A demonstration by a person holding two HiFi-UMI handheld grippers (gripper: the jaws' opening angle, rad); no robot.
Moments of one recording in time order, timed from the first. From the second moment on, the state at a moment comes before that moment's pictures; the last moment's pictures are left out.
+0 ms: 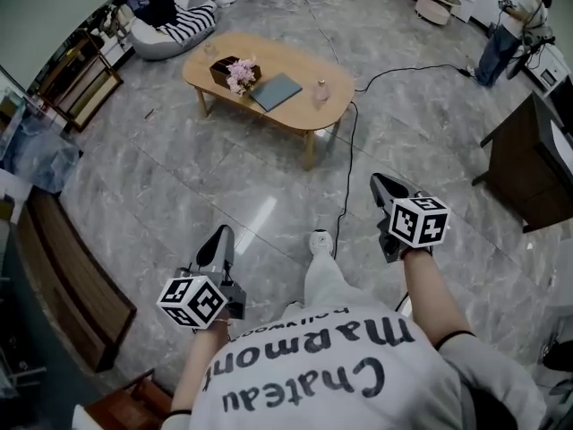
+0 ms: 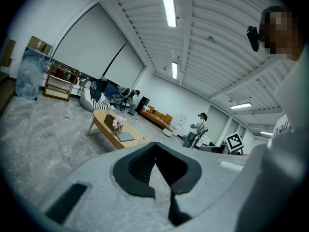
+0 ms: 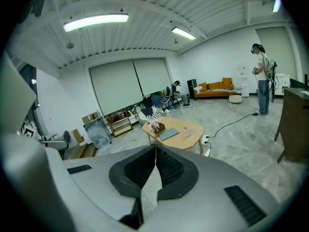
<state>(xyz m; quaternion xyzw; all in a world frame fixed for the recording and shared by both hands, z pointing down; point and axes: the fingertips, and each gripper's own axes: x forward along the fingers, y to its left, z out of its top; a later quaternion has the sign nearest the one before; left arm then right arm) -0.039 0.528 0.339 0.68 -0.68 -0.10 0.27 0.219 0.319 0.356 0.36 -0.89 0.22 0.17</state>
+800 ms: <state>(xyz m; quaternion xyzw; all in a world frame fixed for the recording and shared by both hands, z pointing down) -0.050 0.293 0.325 0.68 -0.68 -0.10 0.26 0.190 0.097 0.353 0.32 -0.90 0.22 0.17</state>
